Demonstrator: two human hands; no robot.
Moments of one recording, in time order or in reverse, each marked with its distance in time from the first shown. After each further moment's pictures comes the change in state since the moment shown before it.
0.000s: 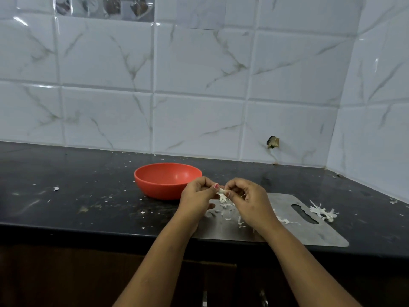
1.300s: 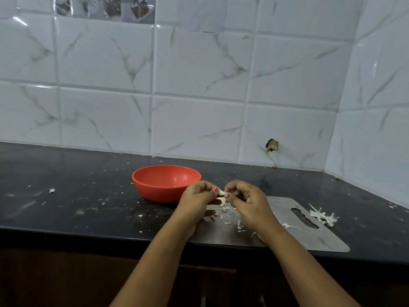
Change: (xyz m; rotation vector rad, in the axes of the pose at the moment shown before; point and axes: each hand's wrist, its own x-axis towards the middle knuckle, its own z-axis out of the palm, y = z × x) left_hand 0.003 0.001 -0.003 0.011 -0.063 -0.074; right_hand 0.000 0.000 -0.001 0.128 -0.047 0.071
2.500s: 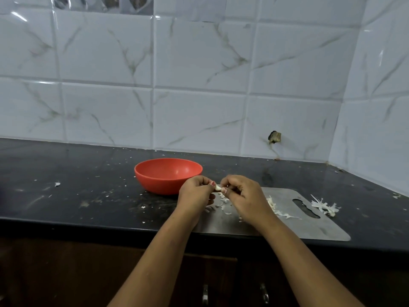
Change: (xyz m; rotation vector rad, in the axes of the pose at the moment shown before) left_hand 0.003 -0.005 0.002 0.083 0.209 -0.028; right_hand -0.003 -0.003 0.005 -0.233 -0.015 -0.157
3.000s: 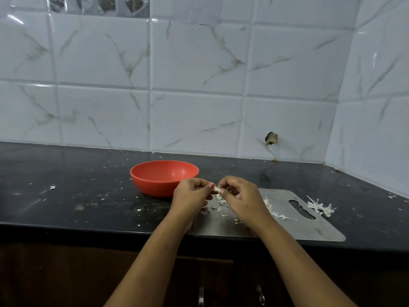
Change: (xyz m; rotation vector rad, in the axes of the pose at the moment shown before) left_hand -0.004 -0.001 -0.004 0.047 -0.036 0.092; right_hand 0.001 0.004 0.000 -0.010 0.006 0.061
